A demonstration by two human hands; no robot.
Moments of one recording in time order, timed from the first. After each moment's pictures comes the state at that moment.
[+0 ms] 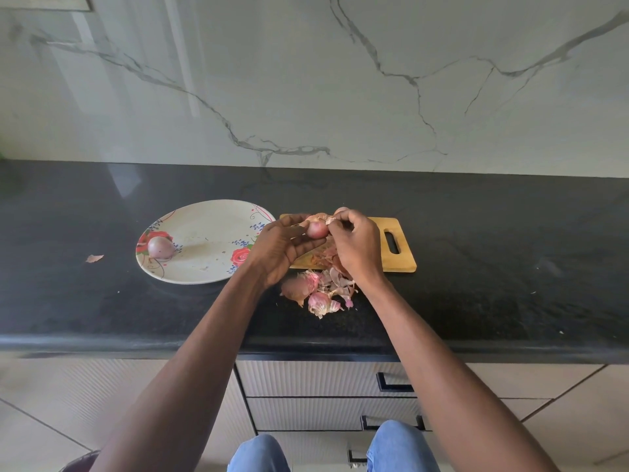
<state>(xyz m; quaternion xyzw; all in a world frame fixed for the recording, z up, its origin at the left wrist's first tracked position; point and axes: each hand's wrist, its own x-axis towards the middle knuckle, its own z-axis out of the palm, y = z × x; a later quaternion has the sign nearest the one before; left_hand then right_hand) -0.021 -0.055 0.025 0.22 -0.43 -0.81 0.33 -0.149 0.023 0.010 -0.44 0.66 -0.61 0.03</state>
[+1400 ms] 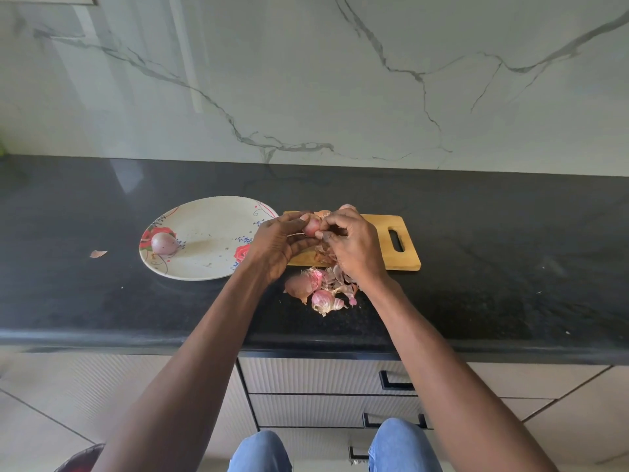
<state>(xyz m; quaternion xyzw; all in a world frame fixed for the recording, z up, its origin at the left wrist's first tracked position) -0.017 -0.064 0.022 0.28 -0.43 -0.79 0.35 -0.150 0.020 0.003 -0.57 0.63 -0.53 -0.03</state>
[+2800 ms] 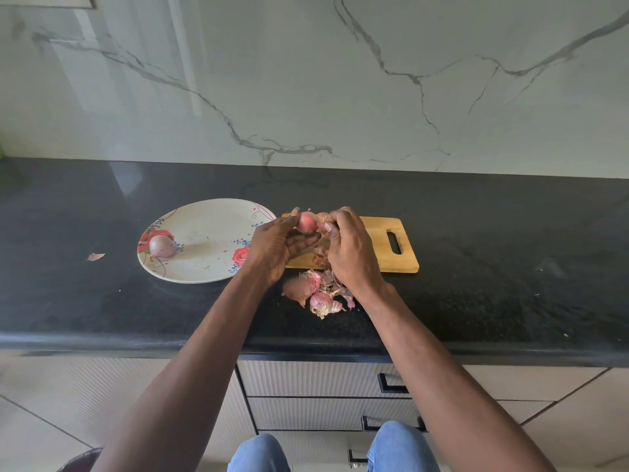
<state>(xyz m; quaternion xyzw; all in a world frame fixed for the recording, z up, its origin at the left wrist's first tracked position) -0.019 -0.058 0.026 0.29 -0.40 -0.79 0.36 -0.147 0.019 -0.006 -0.59 0.62 -0.48 -0.16</state>
